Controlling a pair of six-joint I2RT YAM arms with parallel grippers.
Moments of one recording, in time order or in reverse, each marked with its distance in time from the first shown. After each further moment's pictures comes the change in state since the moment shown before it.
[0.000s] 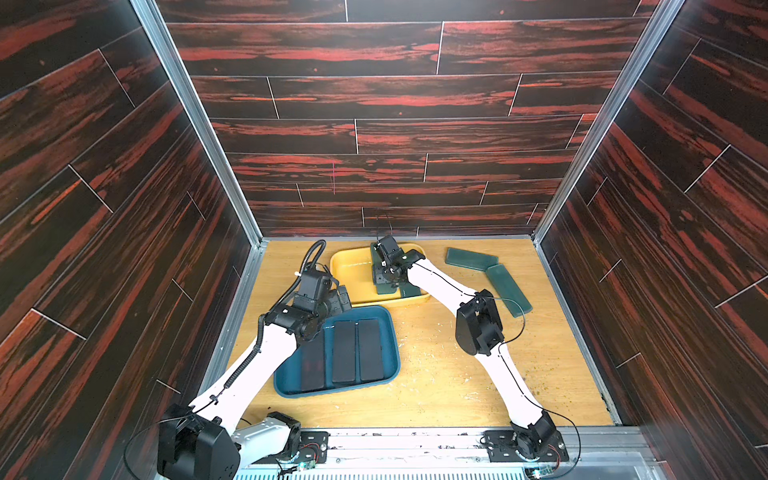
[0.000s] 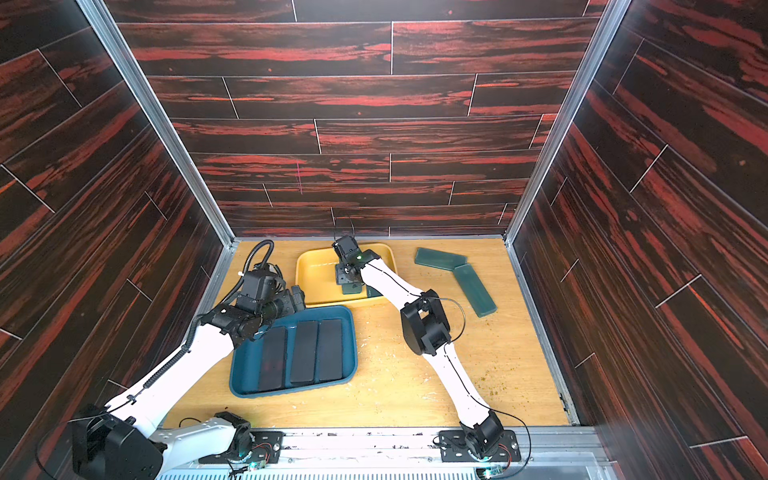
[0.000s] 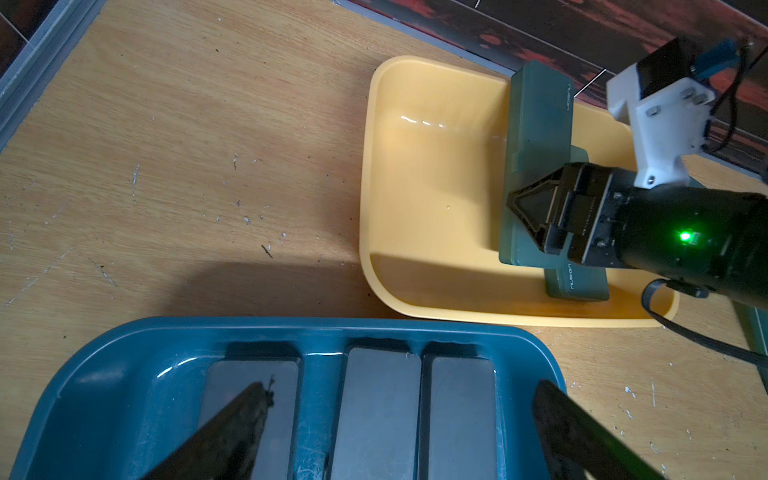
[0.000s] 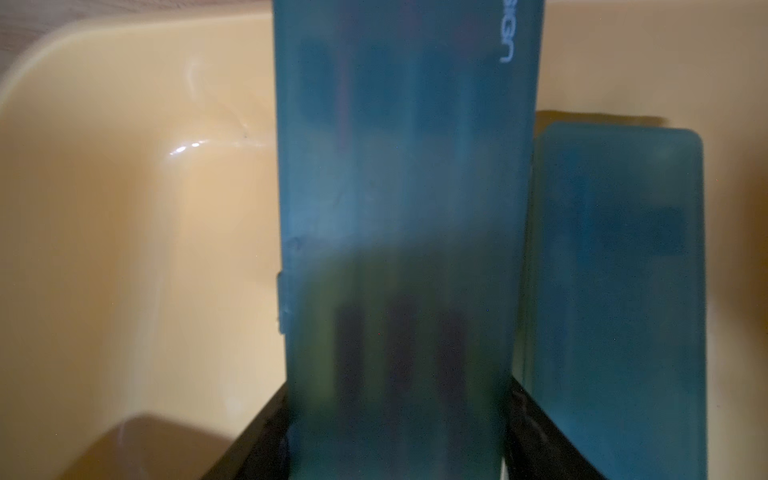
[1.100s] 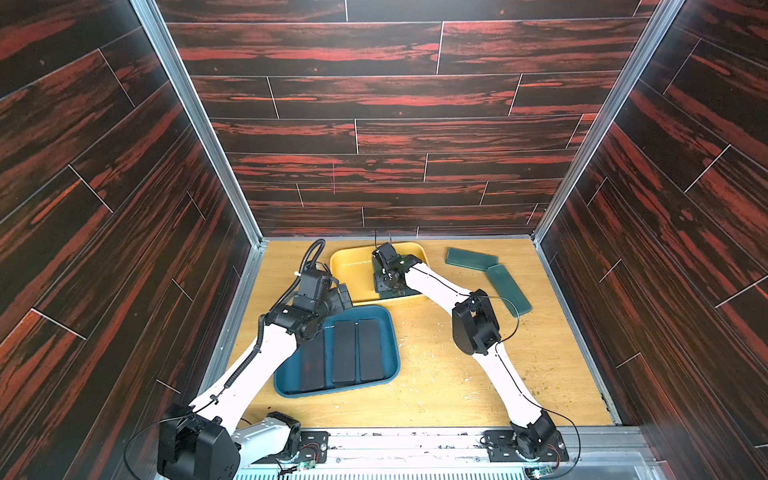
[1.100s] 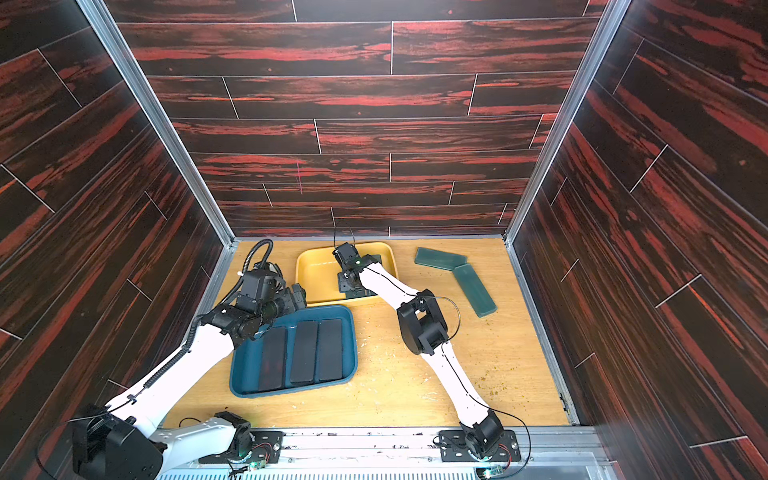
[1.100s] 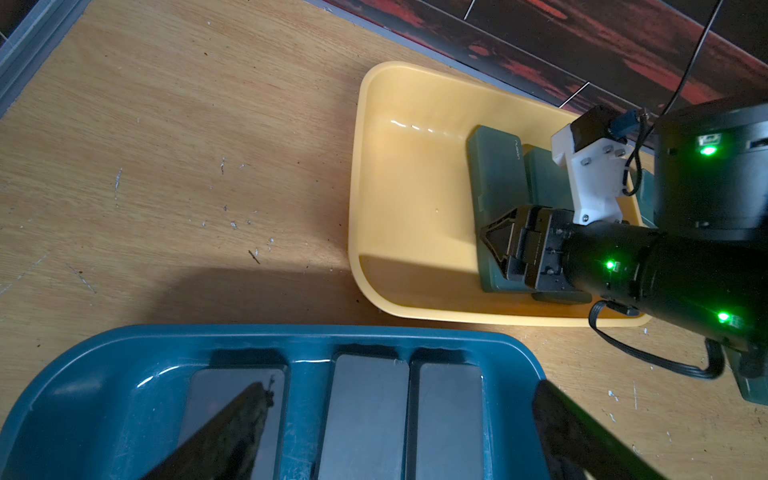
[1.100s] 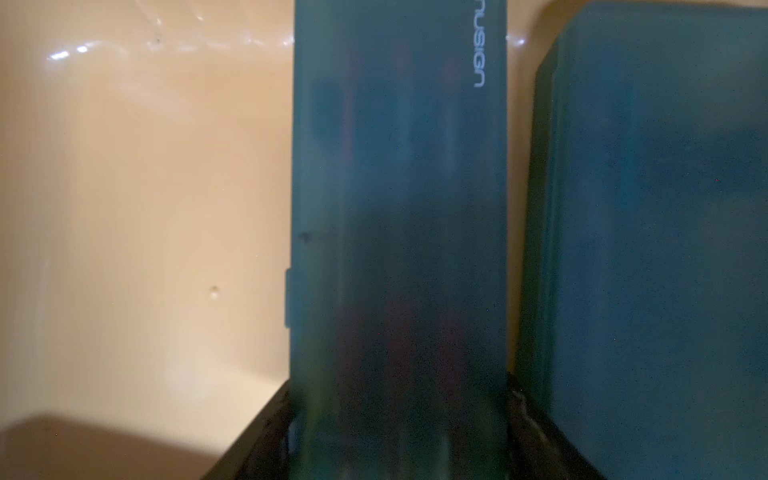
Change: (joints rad) left arm 0.000 0.000 -0.010 0.035 0.014 -0.014; right arm 0.002 0.033 -0.032 -0.027 0.004 0.000
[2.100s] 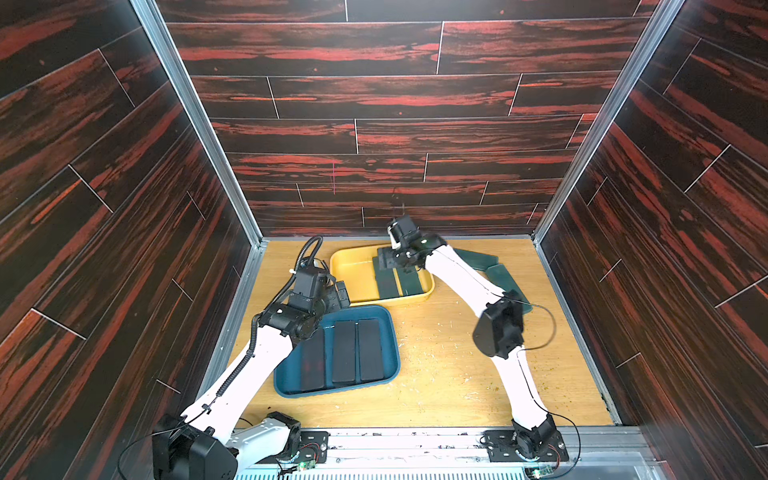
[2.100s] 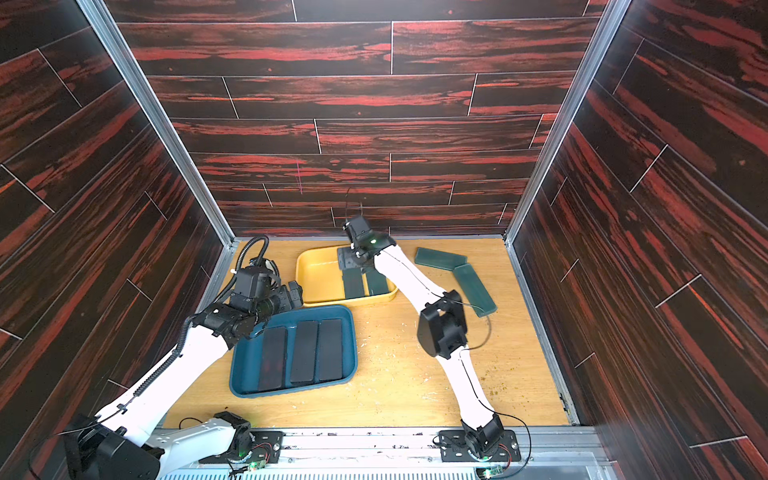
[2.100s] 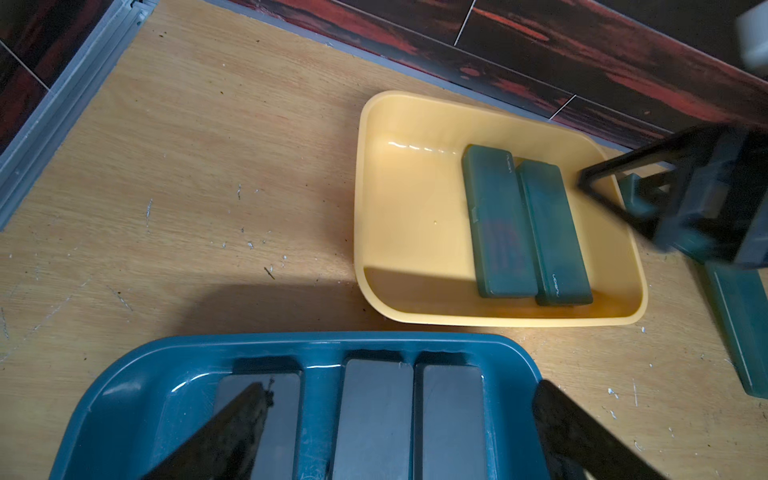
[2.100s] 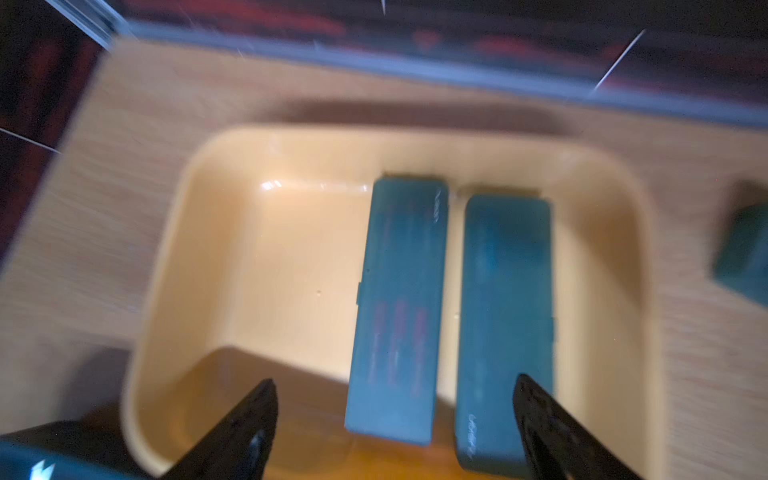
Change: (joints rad) left arm 0.001 -0.033 0.061 -0.061 -0.019 0.060; right arm -0.063 -0.319 -0.034 -0.038 -0.054 -0.102
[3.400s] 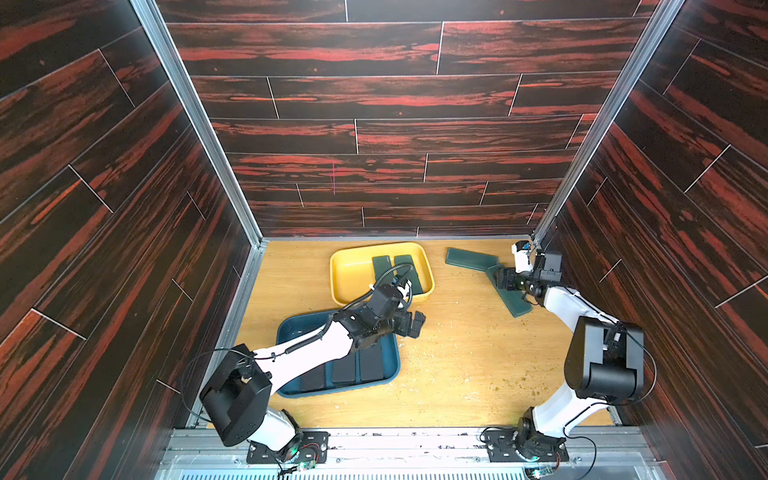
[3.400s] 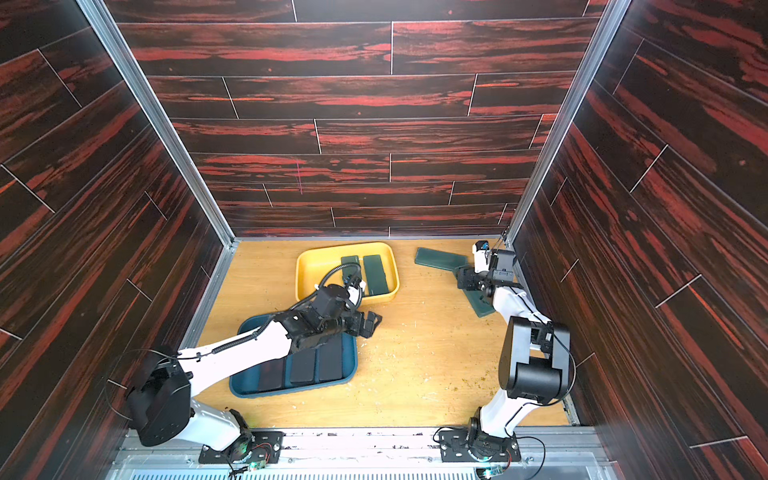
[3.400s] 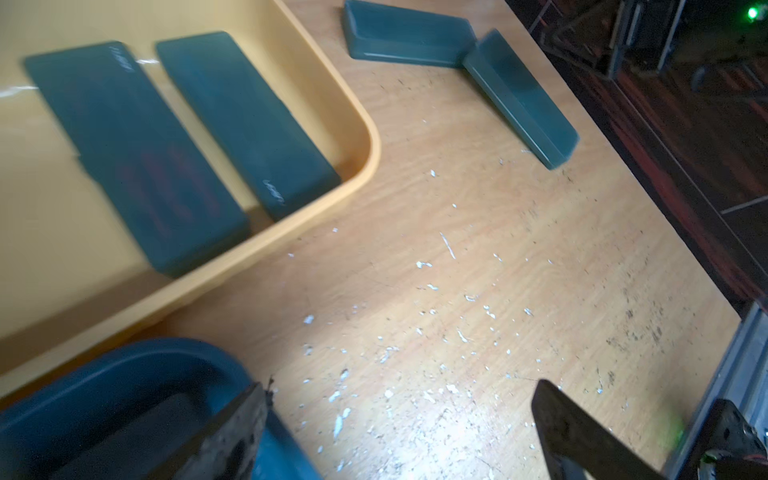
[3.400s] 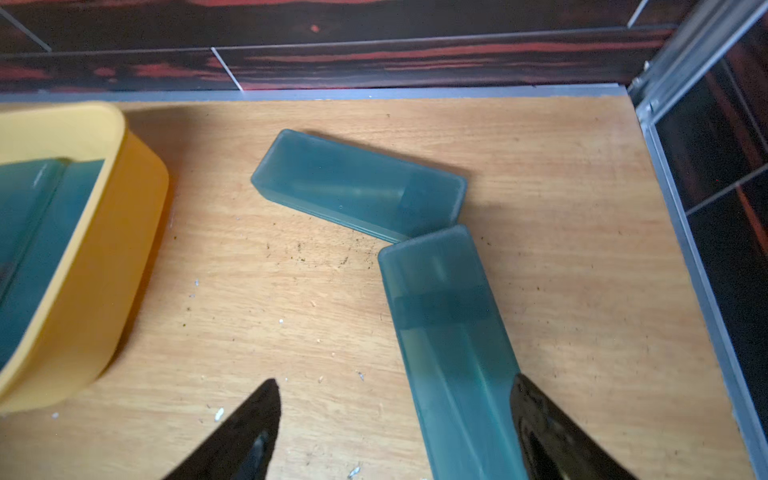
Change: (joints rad) left arm -0.473 0.360 -0.002 0.416 0.190 0.133; right arm -0.782 -0.565 -1.201 0.755 -0.389 -0.491
